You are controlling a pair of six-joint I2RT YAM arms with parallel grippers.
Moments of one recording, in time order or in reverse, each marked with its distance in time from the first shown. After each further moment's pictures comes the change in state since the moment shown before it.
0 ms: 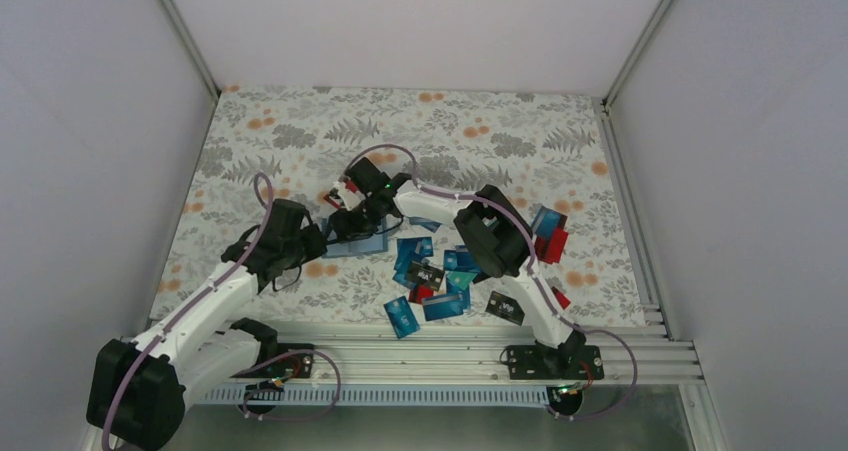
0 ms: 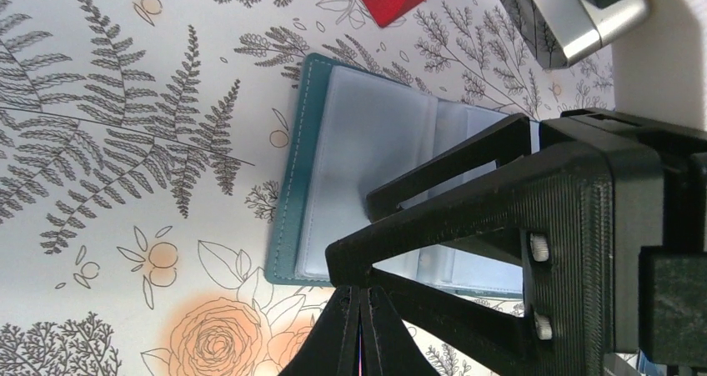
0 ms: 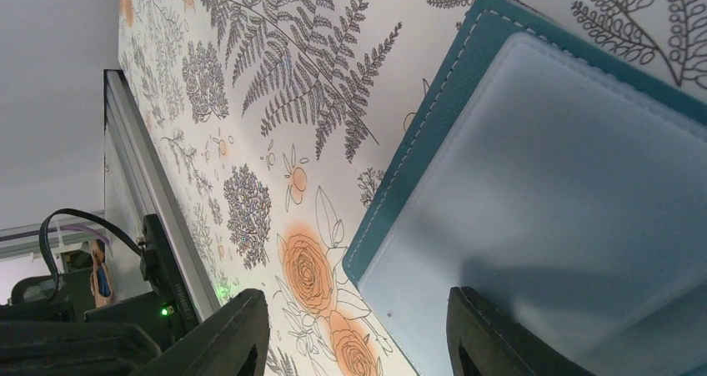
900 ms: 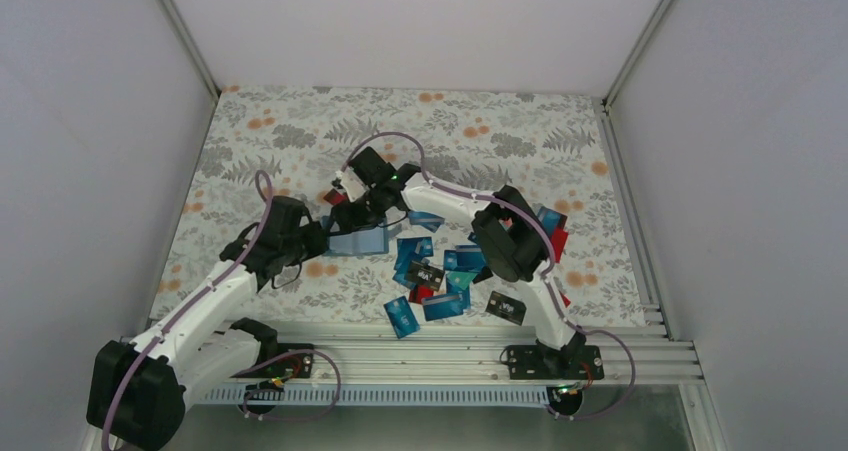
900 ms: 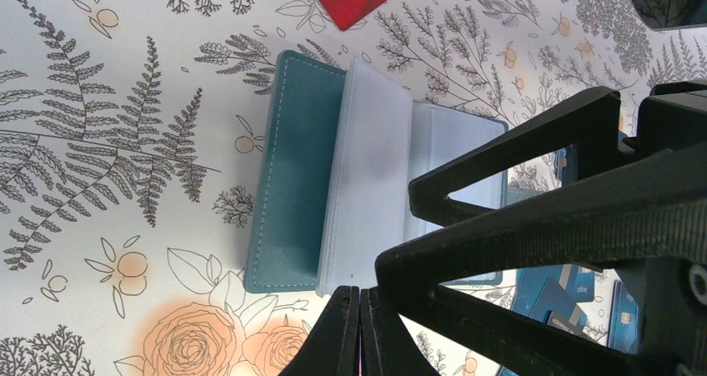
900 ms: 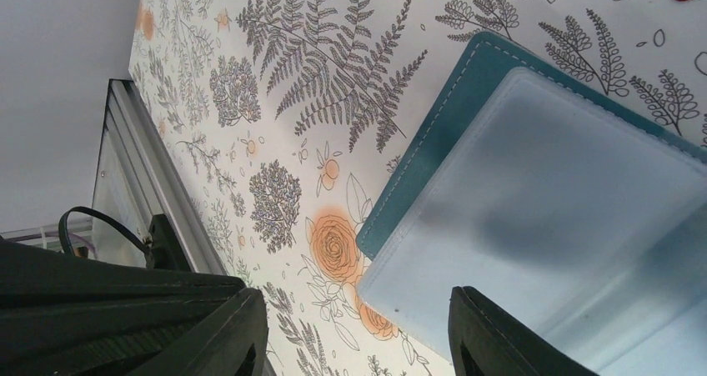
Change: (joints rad) left arm 0.001 0.003 0.021 0.003 0.050 0.031; right arm -0.001 -0.113 -0.010 -0.079 0.084 -0.032
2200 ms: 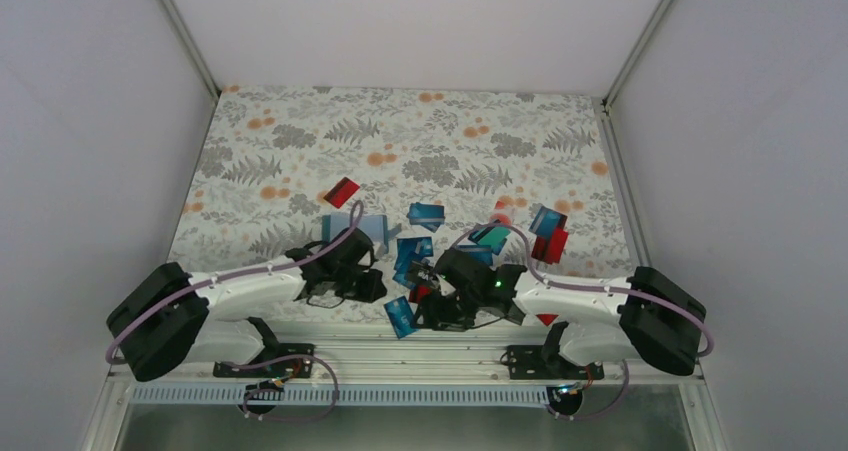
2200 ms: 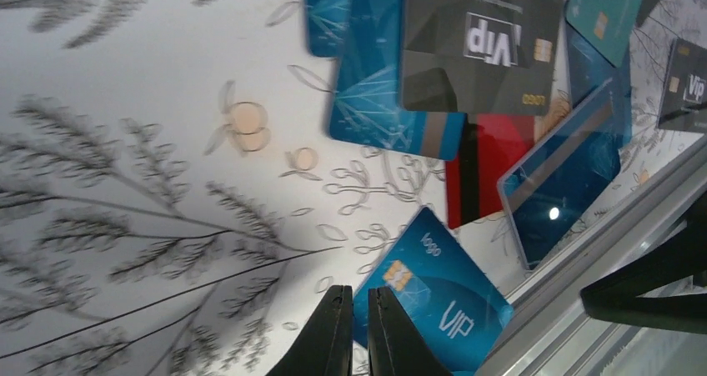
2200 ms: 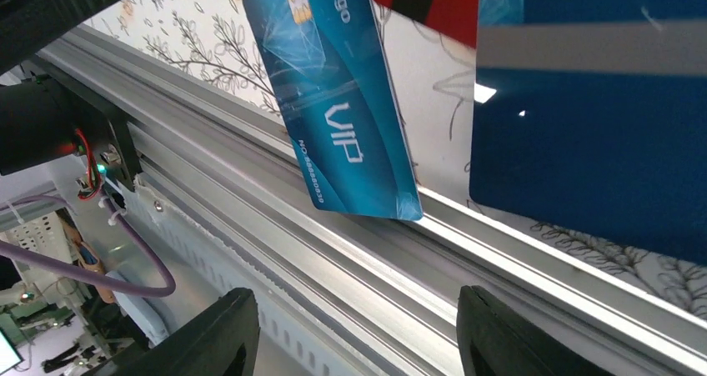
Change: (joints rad) left arm -0.463 0.305 -0.040 0.192 0.229 0.026; right arm 0.185 -0.960 -1.211 0.216 0.164 0.573
